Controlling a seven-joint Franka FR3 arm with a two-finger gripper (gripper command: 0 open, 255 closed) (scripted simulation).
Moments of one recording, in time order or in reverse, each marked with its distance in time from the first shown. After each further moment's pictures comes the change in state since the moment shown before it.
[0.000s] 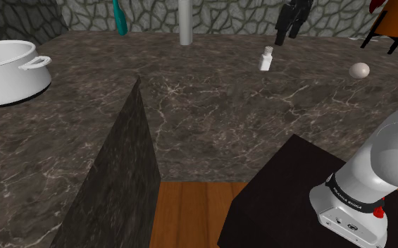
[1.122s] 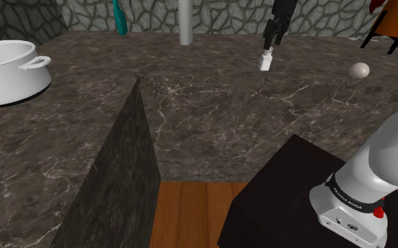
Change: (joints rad) arm -0.039 0.395 -0.200 0.199 0.045 0.159 -0.269
